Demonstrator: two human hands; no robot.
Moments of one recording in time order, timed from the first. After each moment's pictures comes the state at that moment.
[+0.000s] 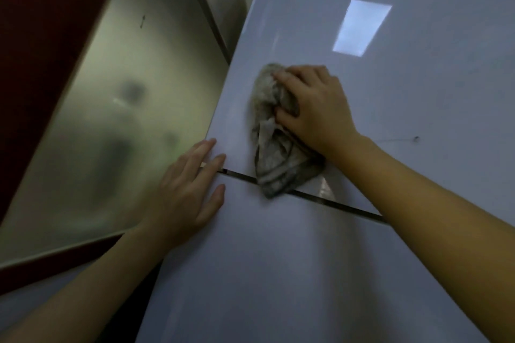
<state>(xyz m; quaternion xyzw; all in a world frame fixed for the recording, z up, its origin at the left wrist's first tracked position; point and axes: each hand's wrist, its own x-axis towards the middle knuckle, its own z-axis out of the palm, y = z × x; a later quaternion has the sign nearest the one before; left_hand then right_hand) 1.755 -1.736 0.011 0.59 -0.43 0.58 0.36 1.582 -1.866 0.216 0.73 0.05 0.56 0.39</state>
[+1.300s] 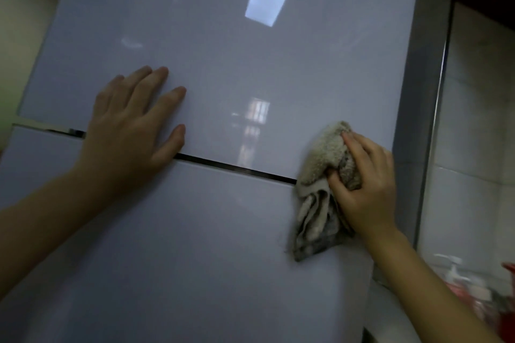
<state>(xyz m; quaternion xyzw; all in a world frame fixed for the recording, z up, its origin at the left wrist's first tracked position) 1.675 -1.825 0.076 0.51 -0.45 0.62 0.40 1.330 -2.007 0.081 0.68 -0.10 0.66 0.32</state>
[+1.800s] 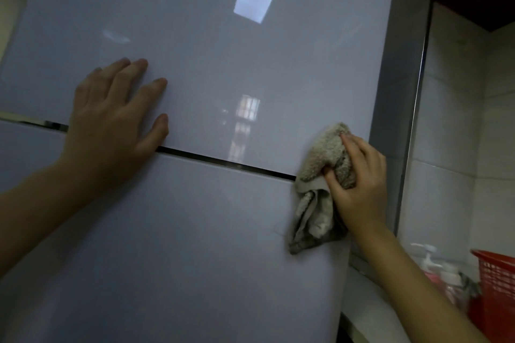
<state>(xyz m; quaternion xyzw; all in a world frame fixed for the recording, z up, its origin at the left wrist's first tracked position) 1.664 -1.828 0.076 0.52 -0.45 0.59 0.43 1.303 -2.019 0.072 0.67 -0.15 0.67 0.27</state>
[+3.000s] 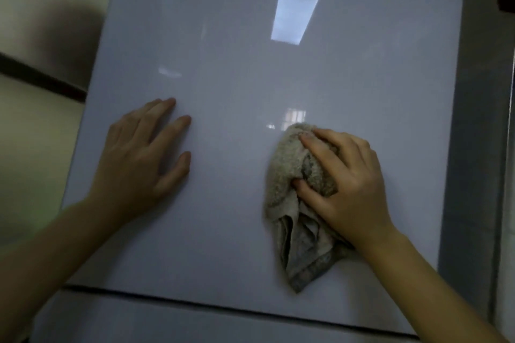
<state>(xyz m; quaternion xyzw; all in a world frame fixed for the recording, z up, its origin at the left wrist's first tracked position) 1.697 -1.795 0.251 0.53 -0.47 0.61 0.35 1.404 -1.968 0.275 0.72 -0.03 0.61 0.34</state>
